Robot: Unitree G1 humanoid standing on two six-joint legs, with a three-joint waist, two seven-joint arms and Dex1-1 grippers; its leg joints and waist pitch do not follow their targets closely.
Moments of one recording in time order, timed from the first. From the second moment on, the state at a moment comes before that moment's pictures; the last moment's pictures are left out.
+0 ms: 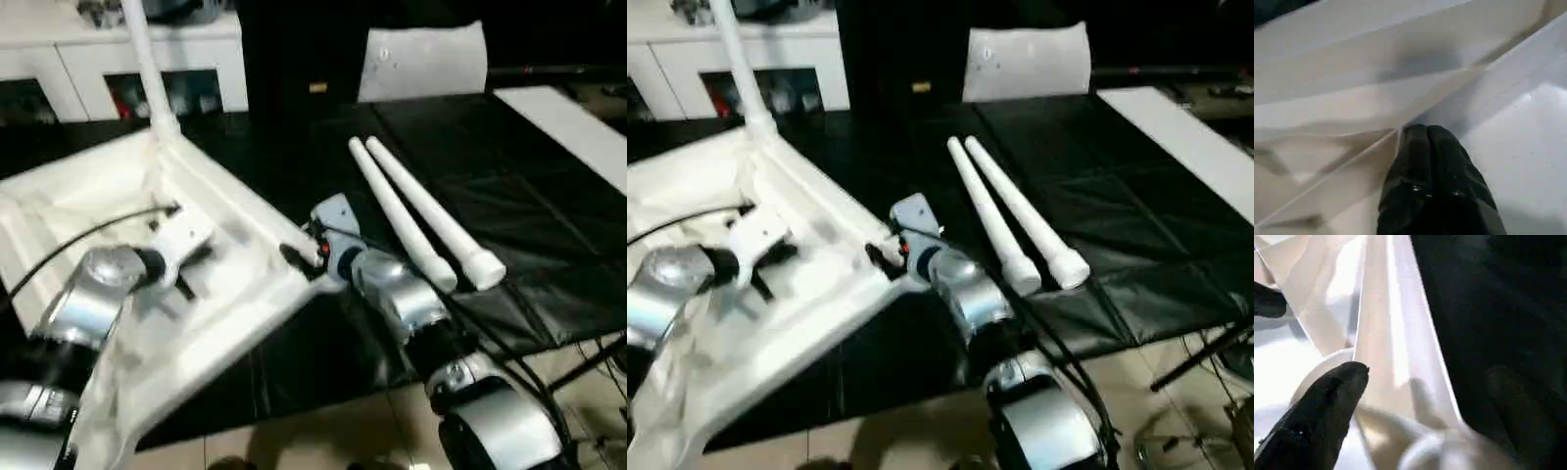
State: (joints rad) left arm -0.52 0.58 -0.18 0.53 0.12 0.19 -0.62; right arm -0.69 0.04 0.17 0.74 0.03 0.21 0.36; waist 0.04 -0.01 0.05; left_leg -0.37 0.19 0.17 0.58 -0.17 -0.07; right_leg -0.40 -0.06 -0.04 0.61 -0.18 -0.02
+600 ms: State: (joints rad) left arm -0.30 0.51 -0.02 -0.07 -0.31 0.45 -0.76; right arm -0.76 -0.18 0.06 0.52 0.00 0.58 0.29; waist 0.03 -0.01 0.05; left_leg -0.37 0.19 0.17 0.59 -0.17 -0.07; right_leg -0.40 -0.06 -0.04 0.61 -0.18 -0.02
